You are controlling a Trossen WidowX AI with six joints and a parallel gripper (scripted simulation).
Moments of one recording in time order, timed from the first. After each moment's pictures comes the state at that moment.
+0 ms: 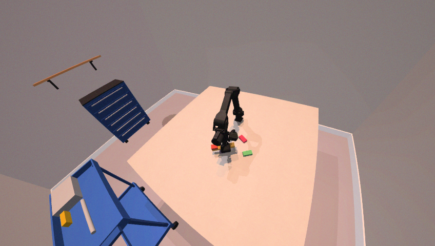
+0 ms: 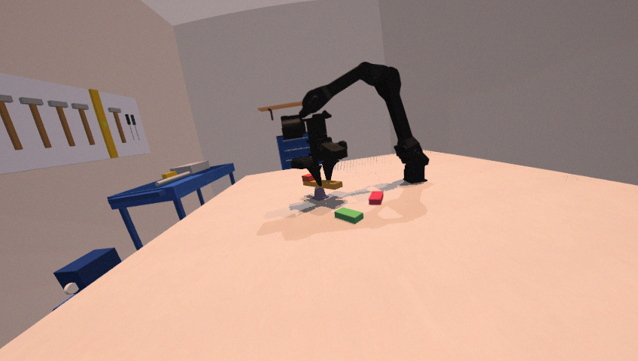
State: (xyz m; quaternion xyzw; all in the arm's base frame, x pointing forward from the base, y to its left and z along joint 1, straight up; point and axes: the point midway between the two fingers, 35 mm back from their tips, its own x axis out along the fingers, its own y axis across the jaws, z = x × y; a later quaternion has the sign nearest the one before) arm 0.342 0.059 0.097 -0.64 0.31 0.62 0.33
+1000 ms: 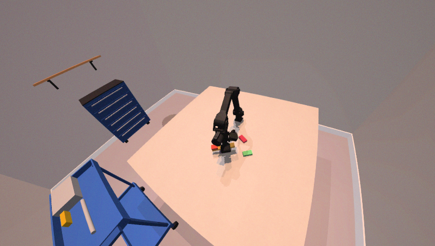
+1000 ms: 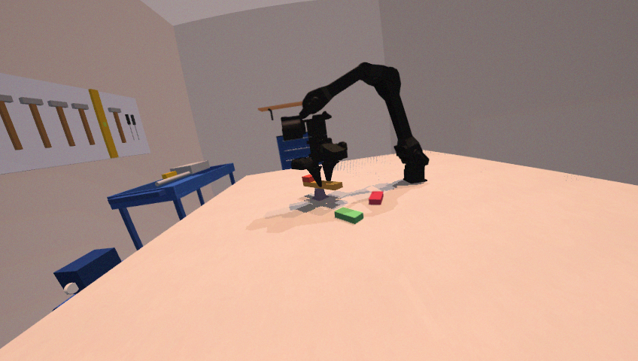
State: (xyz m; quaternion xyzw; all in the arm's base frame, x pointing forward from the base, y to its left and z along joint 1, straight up) arm 0.342 0.059 0.094 -0.64 0.31 0.62 0.33
